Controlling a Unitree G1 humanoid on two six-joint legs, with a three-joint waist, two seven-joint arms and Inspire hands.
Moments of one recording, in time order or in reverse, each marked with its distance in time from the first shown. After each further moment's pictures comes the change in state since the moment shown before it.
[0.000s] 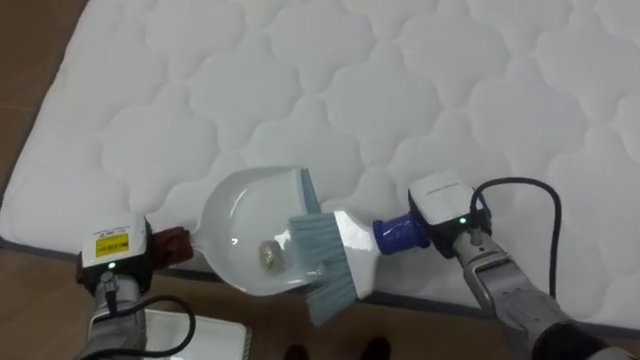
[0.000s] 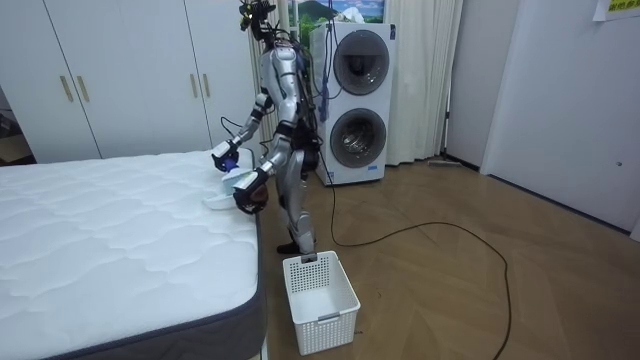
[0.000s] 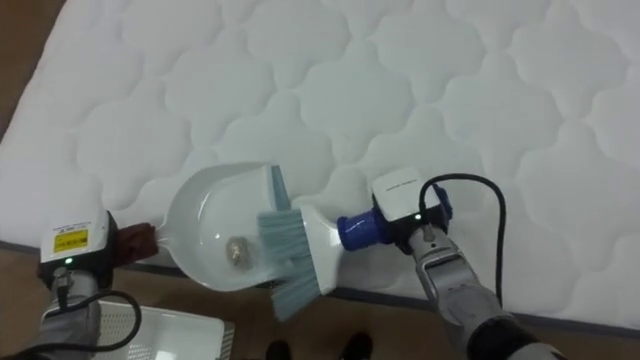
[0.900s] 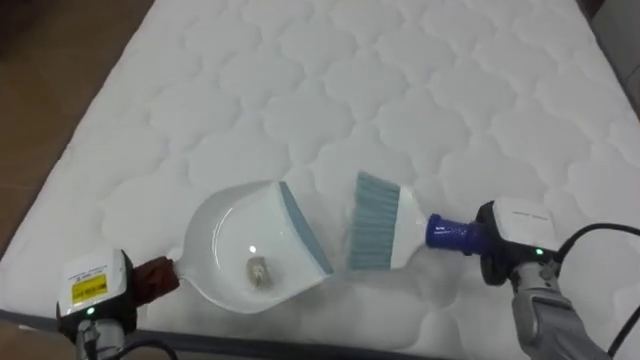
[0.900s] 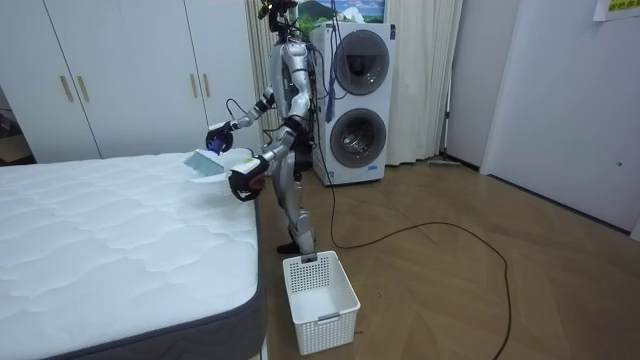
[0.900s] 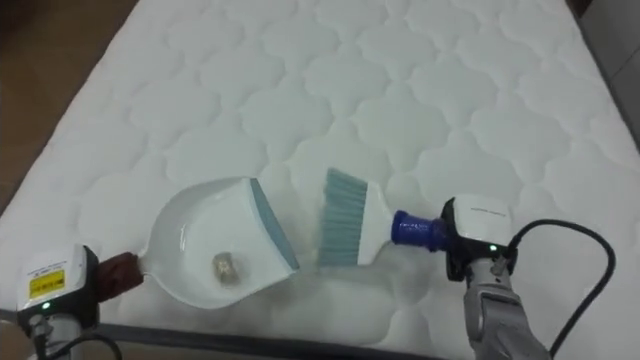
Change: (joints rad) left arm 0.257 -0.007 0.173 -0.238 0.045 0.022 0.002; right arm 0.194 -0.010 -0.323 -0.101 0.285 0.013 -0.061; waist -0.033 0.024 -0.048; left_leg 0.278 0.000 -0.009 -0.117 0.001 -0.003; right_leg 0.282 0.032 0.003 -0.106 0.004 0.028
